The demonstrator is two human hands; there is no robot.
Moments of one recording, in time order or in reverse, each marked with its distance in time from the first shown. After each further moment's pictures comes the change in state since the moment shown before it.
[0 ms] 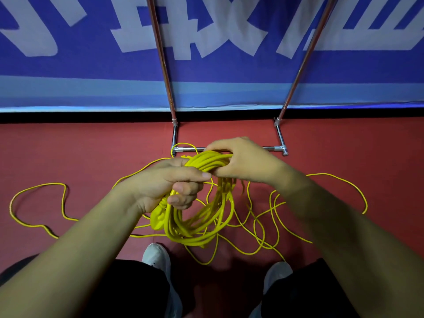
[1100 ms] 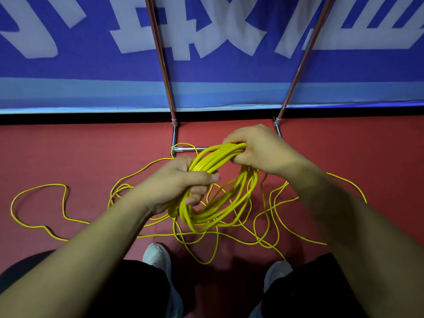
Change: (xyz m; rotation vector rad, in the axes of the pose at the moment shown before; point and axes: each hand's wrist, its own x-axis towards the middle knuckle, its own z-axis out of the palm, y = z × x) left_hand 0.000 -0.005 0.028 0.273 0.155 0.160; right_hand -0.006 0.015 -0.029 -0.240 0.075 0.011
